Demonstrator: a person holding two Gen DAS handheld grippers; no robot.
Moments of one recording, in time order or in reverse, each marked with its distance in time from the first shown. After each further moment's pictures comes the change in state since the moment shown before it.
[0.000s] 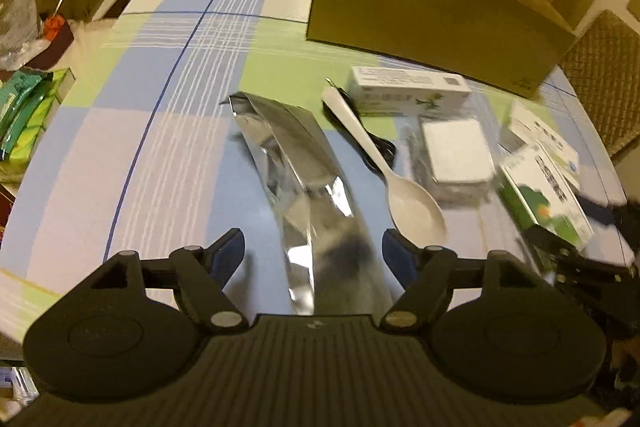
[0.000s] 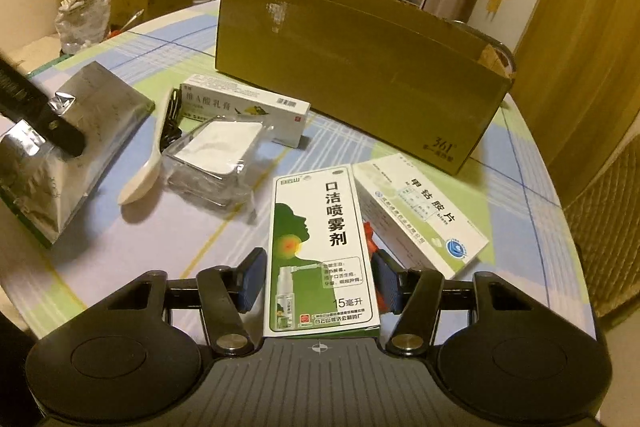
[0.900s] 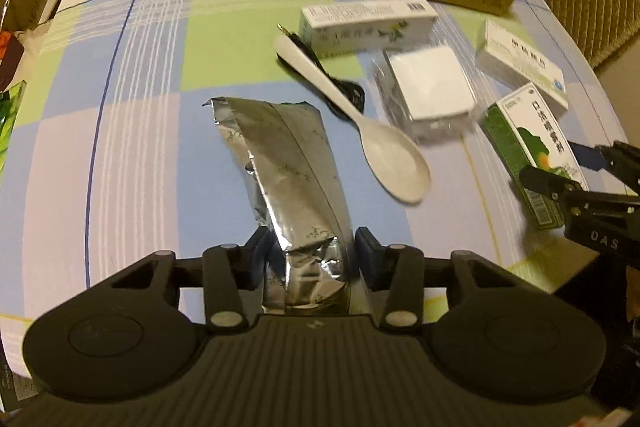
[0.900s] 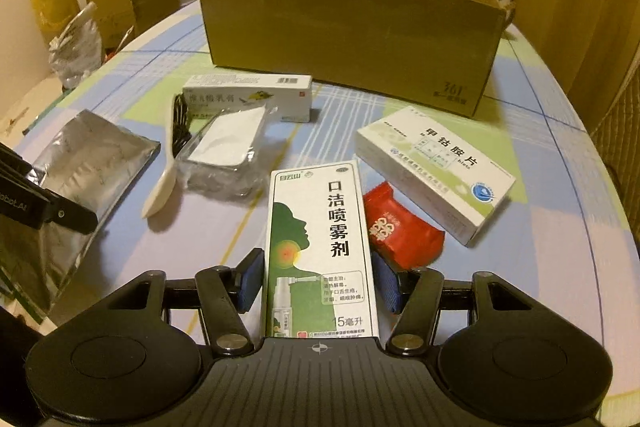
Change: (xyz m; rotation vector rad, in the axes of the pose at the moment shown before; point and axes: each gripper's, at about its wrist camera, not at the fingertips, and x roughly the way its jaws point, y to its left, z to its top) left arm 0.015 -0.006 -0.010 0.210 0.185 -0.042; right arm -0.005 -0.012 0.001 0.201 0.098 0.111
